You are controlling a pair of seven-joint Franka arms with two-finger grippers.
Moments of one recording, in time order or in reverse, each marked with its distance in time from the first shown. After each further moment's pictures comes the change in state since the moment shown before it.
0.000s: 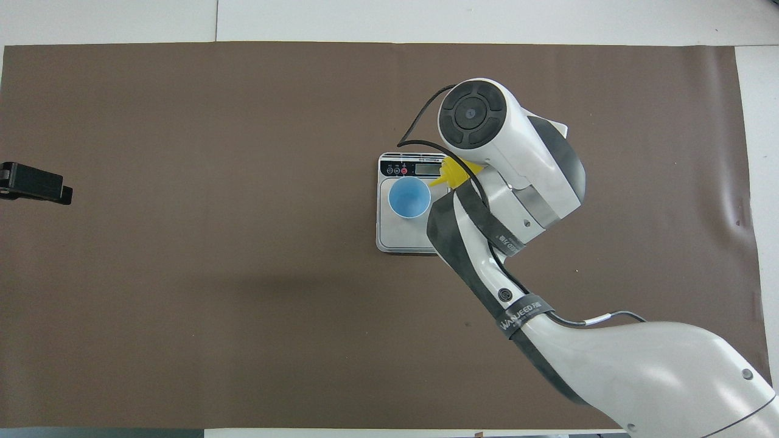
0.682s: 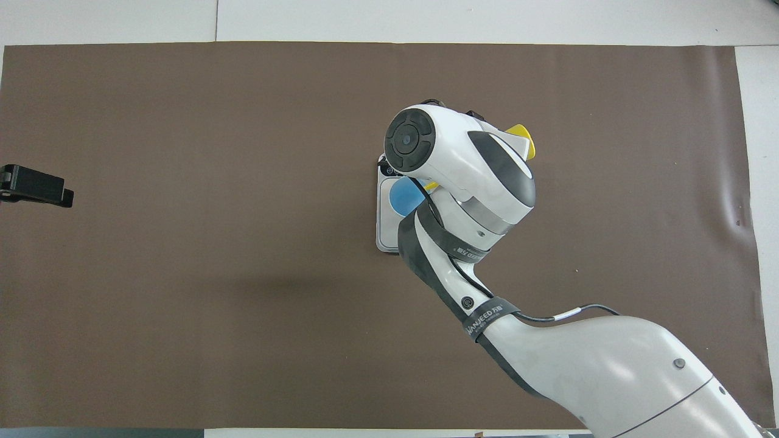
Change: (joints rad) left arm 0.000 0.000 0.000 -0.002 0.000 -0.009 0.000; right arm 0.054 0.076 0.000 0.057 -0.143 -0.089 0.123
